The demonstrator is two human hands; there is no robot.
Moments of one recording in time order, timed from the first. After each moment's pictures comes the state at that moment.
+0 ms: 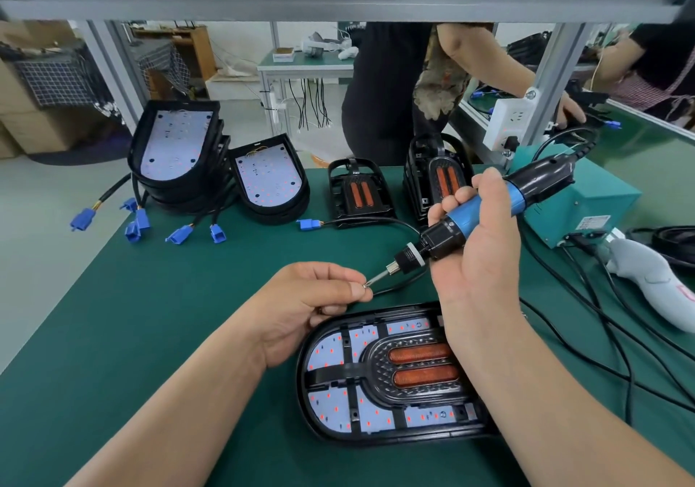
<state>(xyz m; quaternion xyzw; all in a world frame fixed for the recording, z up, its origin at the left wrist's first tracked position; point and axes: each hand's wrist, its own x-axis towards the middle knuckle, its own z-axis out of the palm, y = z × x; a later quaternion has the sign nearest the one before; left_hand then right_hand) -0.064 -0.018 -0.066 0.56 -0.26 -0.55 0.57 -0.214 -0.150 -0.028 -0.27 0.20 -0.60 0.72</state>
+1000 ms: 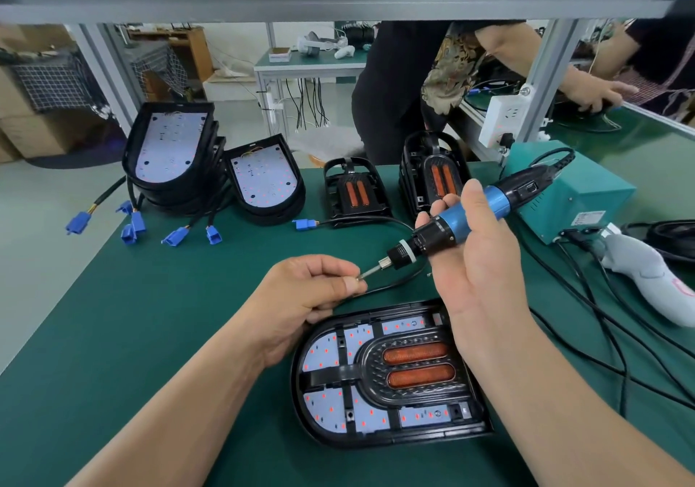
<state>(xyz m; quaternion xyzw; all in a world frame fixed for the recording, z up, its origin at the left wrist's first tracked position) -0.067 -0.018 -0.066 0.58 -0.28 -0.50 0.59 -0.224 -0.155 -0.035 -0.25 0.25 -0.56 0.75</state>
